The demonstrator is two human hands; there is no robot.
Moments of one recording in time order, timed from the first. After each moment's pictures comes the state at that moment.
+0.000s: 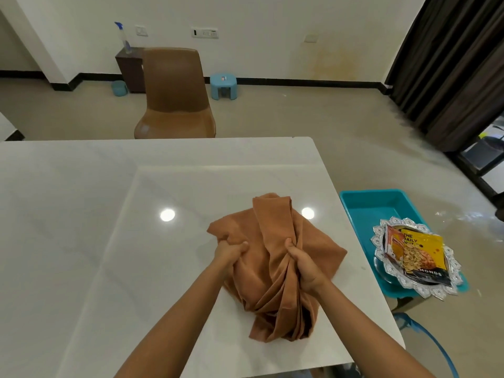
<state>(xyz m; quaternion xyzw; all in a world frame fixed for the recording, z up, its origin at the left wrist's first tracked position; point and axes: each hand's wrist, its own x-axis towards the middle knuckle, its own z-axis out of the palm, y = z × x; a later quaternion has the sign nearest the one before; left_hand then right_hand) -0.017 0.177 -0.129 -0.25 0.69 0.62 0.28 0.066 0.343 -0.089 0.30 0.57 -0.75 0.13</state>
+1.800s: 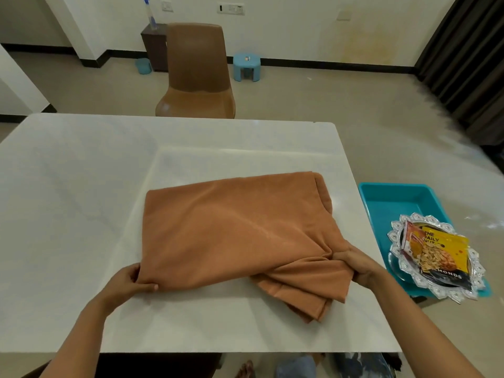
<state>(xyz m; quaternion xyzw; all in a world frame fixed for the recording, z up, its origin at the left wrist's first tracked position) 0.060 -0.078 -0.141 -0.13 0.83 0.46 0.28 0.087 0.452 -0.108 0.28 0.68 -0.64 0.23</state>
